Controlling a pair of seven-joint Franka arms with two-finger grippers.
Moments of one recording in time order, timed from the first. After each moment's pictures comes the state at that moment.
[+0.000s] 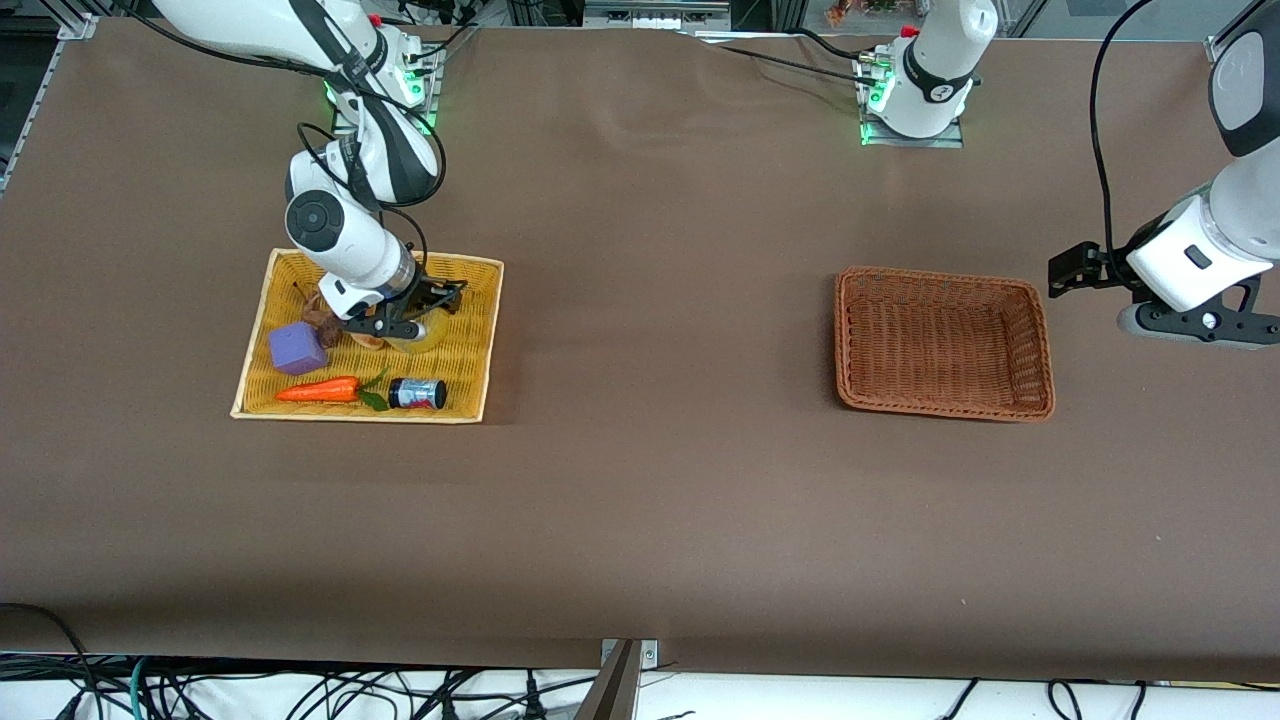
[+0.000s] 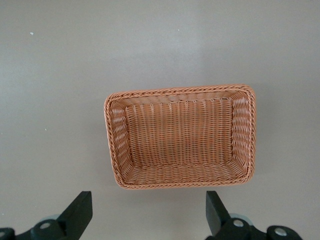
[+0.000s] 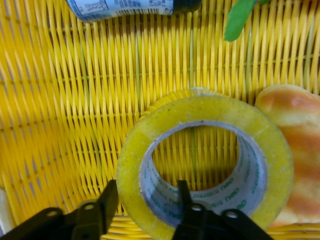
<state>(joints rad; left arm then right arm) -0.06 0.10 0.05 -1.65 0.04 1.64 0.11 0.04 0.29 0.29 -2.36 0.02 2.57 0.44</state>
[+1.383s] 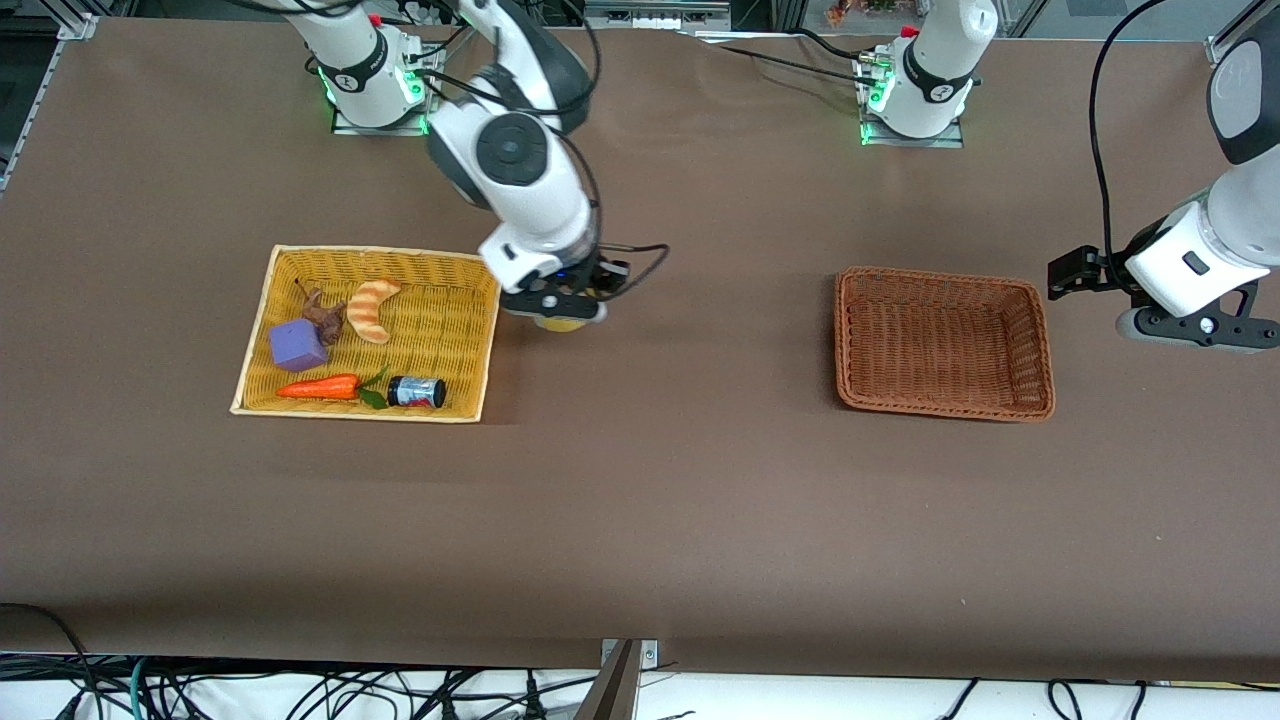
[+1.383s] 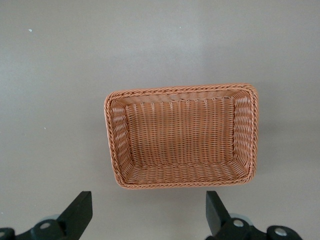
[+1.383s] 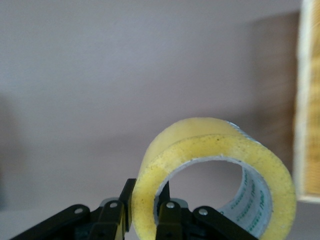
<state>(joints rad) -0.06 0.11 0.05 -1.65 0.04 1.64 0.11 0.45 0.52 0.36 -1.59 -0.05 2.13 1.00</state>
